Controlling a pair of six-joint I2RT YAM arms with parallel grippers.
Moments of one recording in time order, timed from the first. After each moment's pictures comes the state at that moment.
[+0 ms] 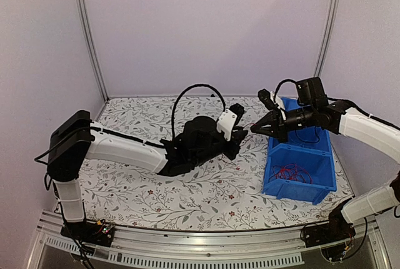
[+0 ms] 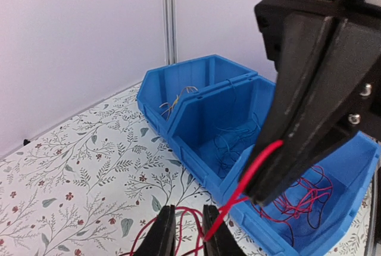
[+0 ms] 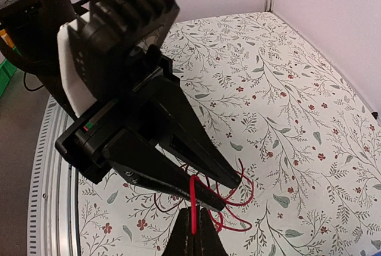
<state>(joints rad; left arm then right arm) -1.14 1.94 1.23 0.56 -0.27 -0.06 0.48 1.31 1.03 -0.37 -0.78 -0.44</state>
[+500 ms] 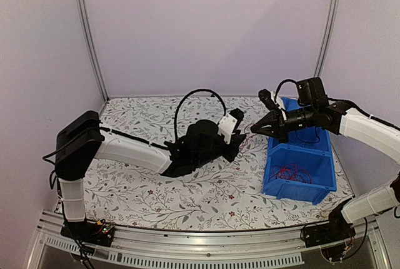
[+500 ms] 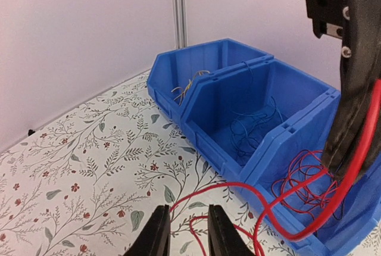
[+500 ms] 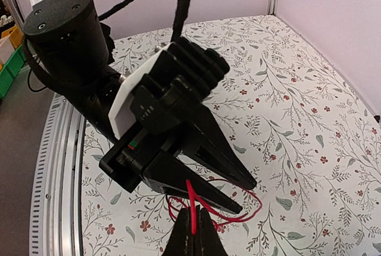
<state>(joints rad) -1.11 2.00 1.23 0.57 -0.28 -0.04 0.48 1.30 1.02 -0.36 -0.79 -0.43</state>
